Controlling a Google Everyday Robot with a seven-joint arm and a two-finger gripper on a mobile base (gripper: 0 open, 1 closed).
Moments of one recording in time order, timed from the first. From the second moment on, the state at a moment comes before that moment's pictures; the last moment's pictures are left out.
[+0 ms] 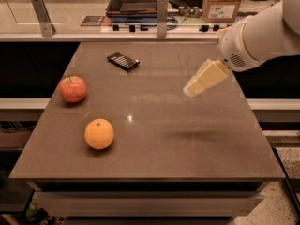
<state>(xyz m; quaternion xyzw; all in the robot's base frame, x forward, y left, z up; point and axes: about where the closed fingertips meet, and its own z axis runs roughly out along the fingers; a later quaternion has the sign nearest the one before) 0.561 -0.138 0.953 -0.49 0.78 0.01 0.40</state>
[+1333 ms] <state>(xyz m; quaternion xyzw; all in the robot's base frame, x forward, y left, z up) 0.628 -0.044 0.924 -0.45 0.75 0.09 0.48</state>
